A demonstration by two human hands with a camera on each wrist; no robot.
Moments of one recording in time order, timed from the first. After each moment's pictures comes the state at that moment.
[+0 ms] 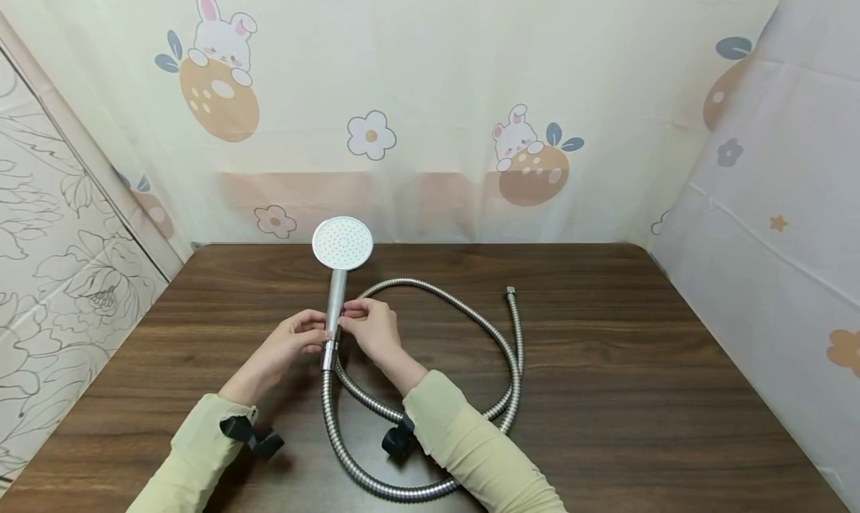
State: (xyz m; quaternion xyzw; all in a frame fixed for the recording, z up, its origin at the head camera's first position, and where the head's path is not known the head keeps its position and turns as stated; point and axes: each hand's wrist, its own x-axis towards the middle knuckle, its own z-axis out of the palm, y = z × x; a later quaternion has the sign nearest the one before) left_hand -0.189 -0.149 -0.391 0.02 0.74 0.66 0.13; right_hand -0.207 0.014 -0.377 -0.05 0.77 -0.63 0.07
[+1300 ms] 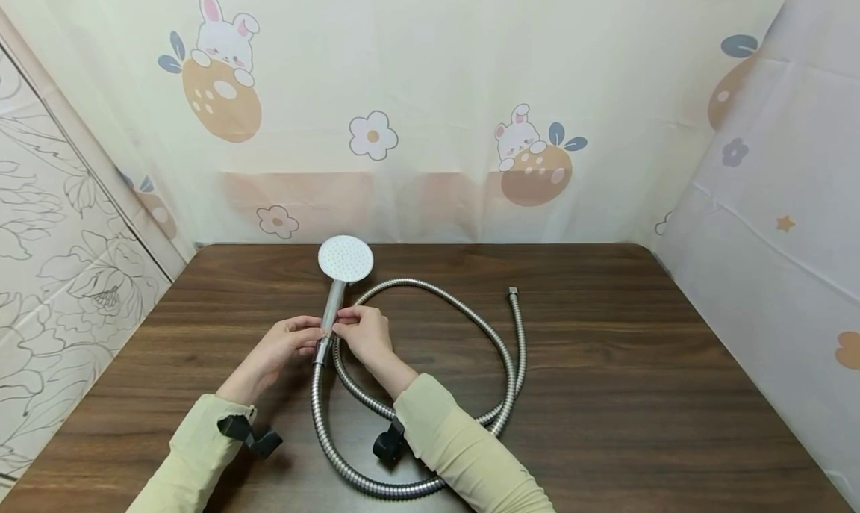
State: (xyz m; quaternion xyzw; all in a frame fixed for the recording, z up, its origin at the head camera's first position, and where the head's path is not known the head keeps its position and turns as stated) left_hand -0.190 -0.155 -0.395 -0.05 0.76 0.64 0.11; right_hand -0.207 -0.001 -0.390 -0.04 0.78 -0.62 0.07
